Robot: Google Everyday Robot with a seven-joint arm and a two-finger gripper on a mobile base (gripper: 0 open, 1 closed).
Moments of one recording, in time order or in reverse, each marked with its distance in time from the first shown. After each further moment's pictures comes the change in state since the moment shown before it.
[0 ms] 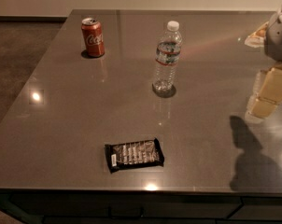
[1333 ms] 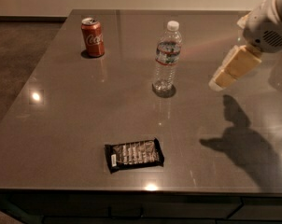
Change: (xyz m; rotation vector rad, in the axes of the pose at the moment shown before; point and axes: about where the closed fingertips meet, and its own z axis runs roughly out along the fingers) arm -0.033 -0.071 0.024 0.174 -0.208 0.201
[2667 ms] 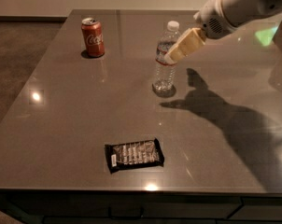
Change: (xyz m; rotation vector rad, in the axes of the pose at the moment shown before) arm -0.094 -0.049 0.091 -0.084 -0.276 0.104
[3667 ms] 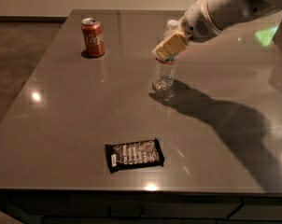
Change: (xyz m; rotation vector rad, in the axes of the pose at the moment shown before) arm -0.022 0.034 0.024 -0.151 -0.063 -0.030
